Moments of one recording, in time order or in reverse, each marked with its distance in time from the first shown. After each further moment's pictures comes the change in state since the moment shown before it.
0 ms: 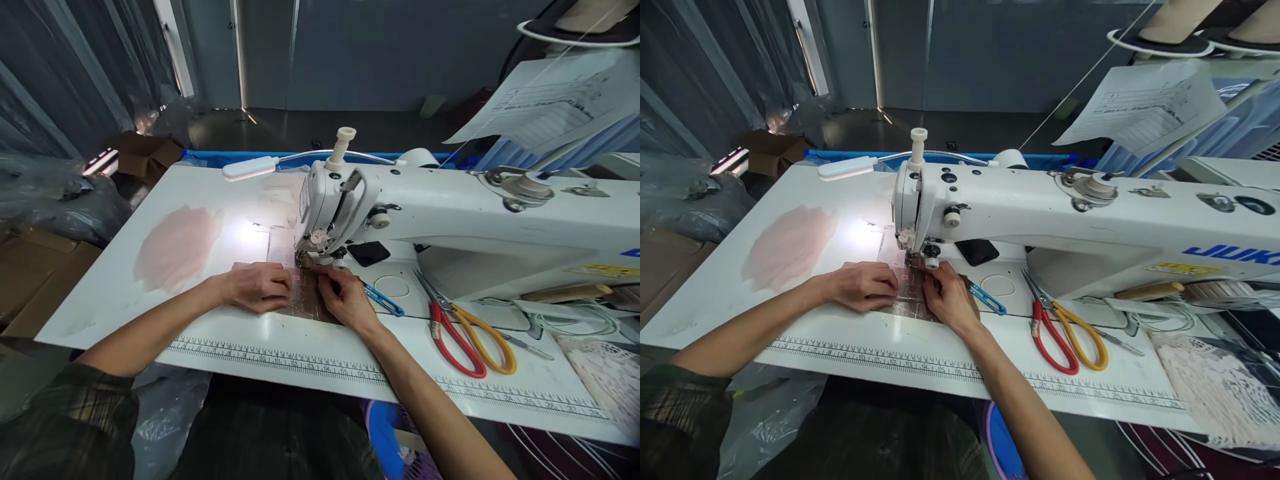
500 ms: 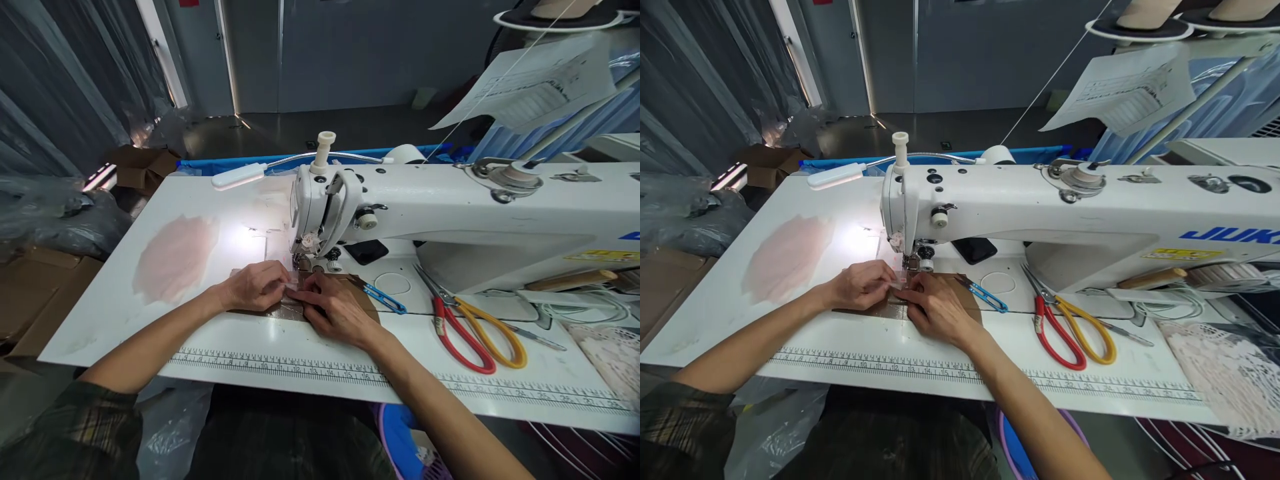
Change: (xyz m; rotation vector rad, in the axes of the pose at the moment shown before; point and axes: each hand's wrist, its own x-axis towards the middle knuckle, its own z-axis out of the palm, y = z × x) left_hand 0.004 0.001 0.007 -0.047 0.264 -0.180; right_hand -0.006 -0.014 -0.003 -0.156 -0.224 -0.394
